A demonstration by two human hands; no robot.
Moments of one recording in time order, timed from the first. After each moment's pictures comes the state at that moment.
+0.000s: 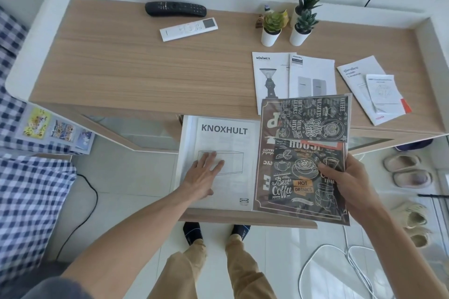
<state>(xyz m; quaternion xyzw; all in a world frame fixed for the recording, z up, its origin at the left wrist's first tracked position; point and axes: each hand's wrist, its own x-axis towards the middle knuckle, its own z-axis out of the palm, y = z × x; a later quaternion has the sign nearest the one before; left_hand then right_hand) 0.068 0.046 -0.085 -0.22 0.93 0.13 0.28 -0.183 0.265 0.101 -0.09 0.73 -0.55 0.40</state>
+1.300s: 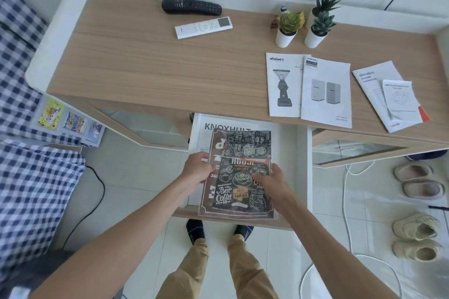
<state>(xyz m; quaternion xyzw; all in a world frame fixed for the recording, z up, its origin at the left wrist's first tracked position) 0.066 0.029 -0.002 -0.61 0.52 0.59 0.05 -0.088 0.180 -0.008 0.00 0.76 -0.39 0.52</state>
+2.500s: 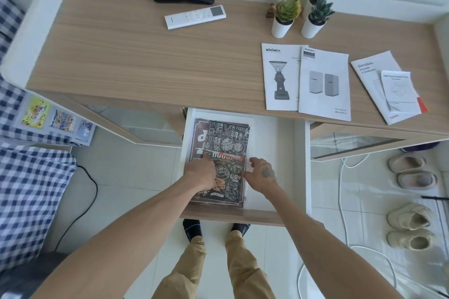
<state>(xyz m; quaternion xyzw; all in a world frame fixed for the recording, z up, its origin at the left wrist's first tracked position) 0.048 0.037 -0.046 -0.35 0.85 0.15 0.37 -0.090 0.160 -0.068 -0.28 0.87 -0.08 0.39</state>
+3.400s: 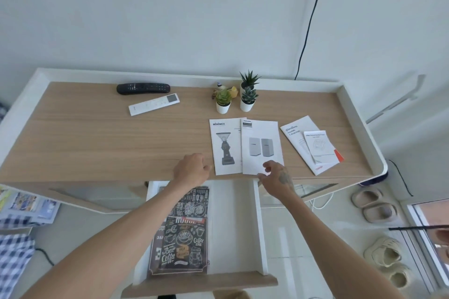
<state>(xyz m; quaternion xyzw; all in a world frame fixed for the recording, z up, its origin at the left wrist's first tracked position) -0.096 -0.022 0.093 -0.41 0.87 0.26 0.07 -0.264 0.165 0.087 -0.22 0.92 -0.20 0.26</state>
